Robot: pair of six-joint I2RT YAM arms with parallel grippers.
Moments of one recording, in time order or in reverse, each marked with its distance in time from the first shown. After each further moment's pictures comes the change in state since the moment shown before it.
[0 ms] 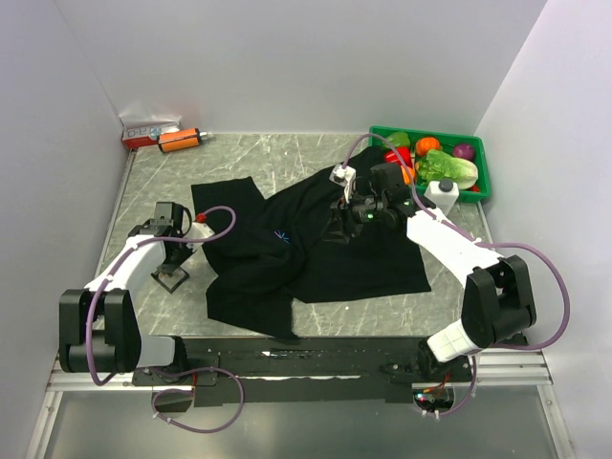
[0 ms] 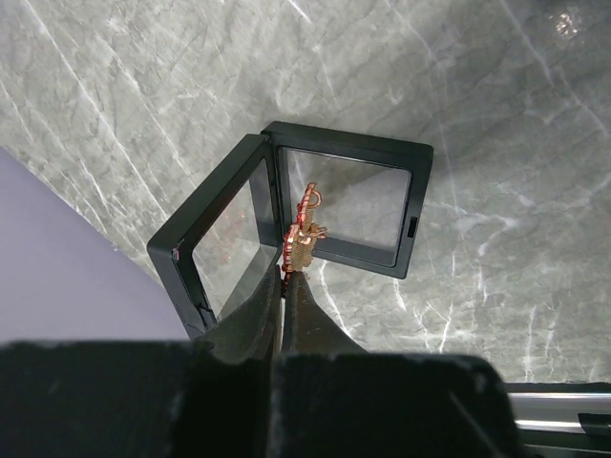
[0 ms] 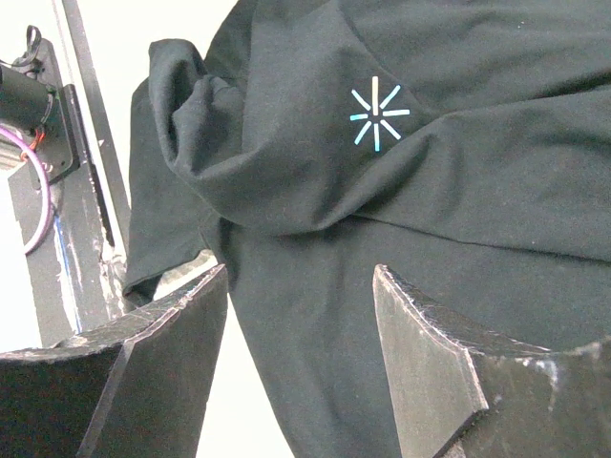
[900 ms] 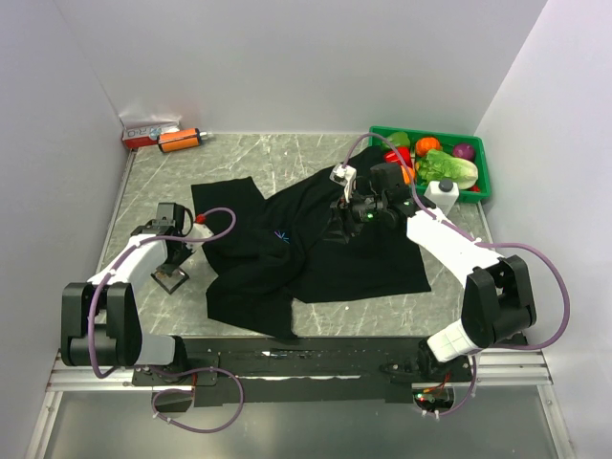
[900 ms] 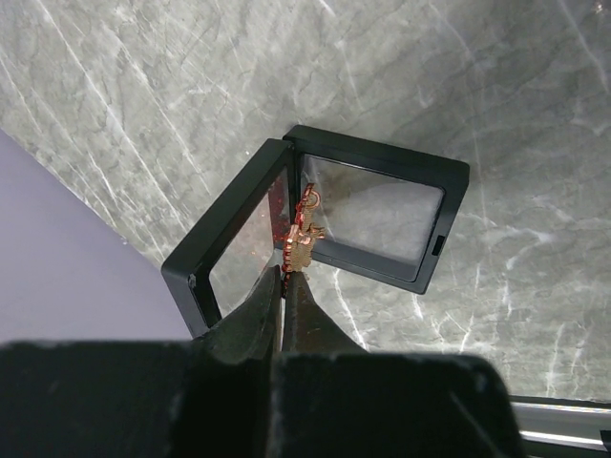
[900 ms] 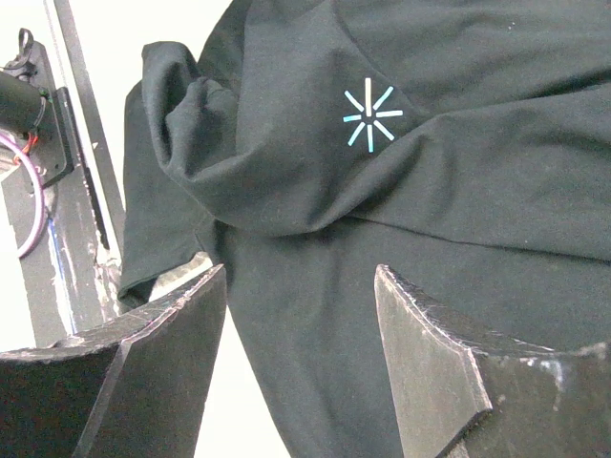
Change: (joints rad) left arm -0.001 0.033 -0.014 0.044 -0.055 0.003; right arm 0.000 0.000 0.000 0.007 0.012 0.004
